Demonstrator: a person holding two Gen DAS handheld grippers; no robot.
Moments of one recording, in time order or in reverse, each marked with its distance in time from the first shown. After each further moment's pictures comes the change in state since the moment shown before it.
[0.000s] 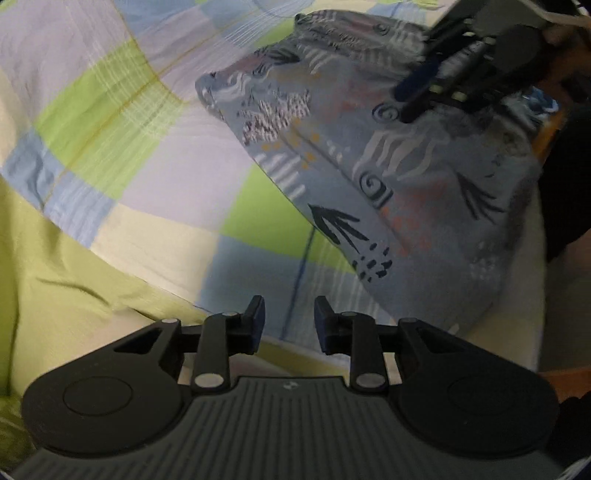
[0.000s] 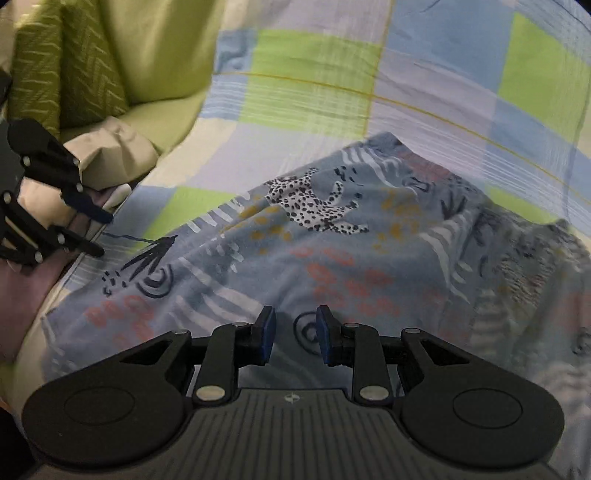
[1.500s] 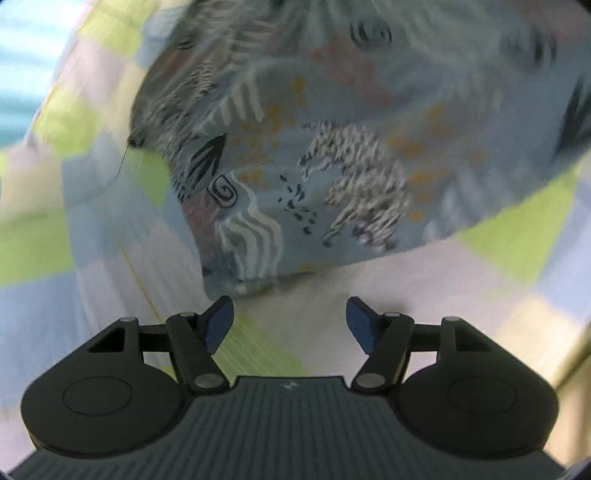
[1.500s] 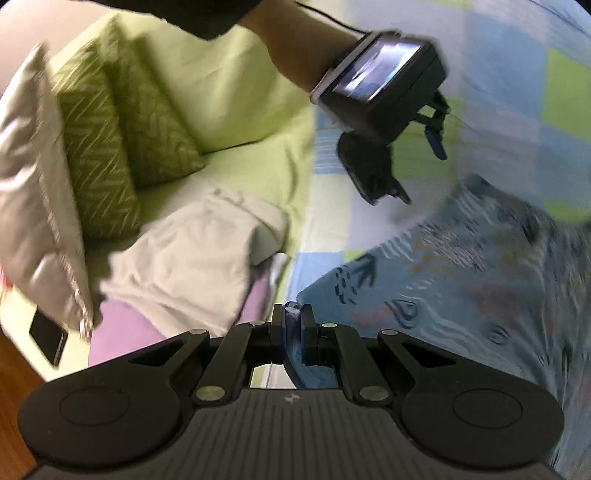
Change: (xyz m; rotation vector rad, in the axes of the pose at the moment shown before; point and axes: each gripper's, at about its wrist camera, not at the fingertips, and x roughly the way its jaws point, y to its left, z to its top) left arm 0.110 0.057 0.127 1.342 -0.095 0.085; right arm -0.075 0.140 0.073 0.249 -0.001 0.108
